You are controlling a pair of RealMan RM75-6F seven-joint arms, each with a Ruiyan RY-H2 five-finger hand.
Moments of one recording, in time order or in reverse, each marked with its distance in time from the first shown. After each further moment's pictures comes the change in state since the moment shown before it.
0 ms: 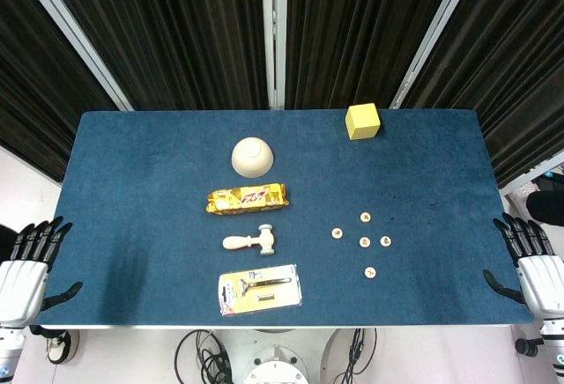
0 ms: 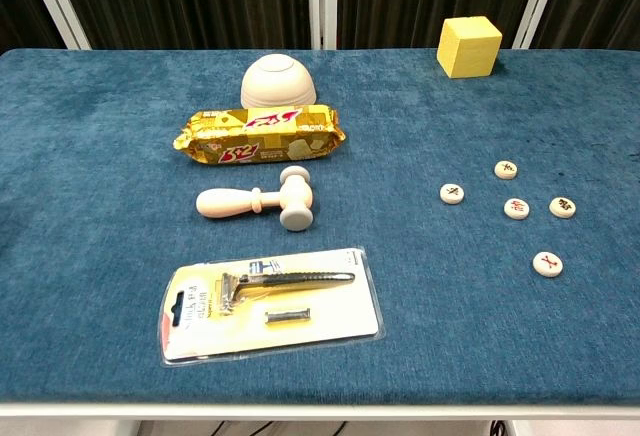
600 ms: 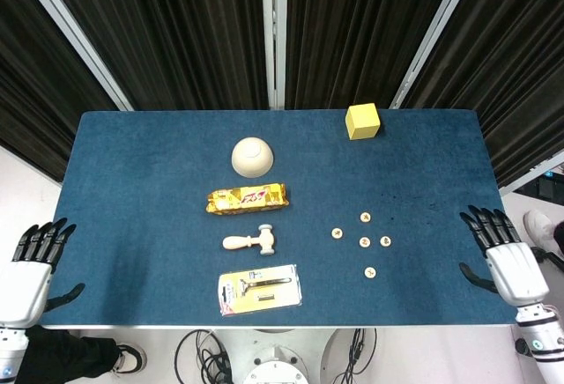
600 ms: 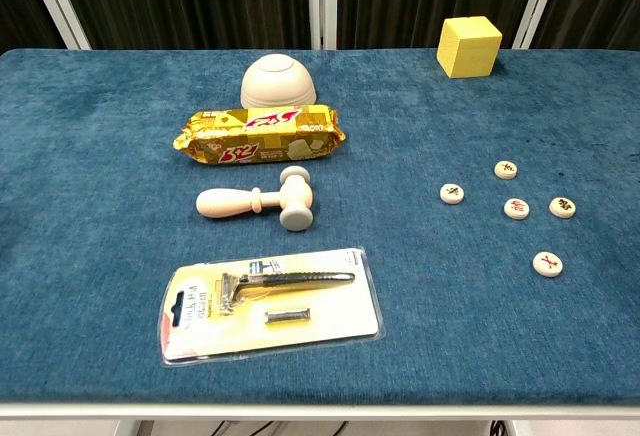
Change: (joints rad) left arm 0.000 -0.001 0.004 -0.013 0.008 -0.001 0.022; right arm 0.100 0.028 0.015 -0.137 -0.062 -0.090 -0.149
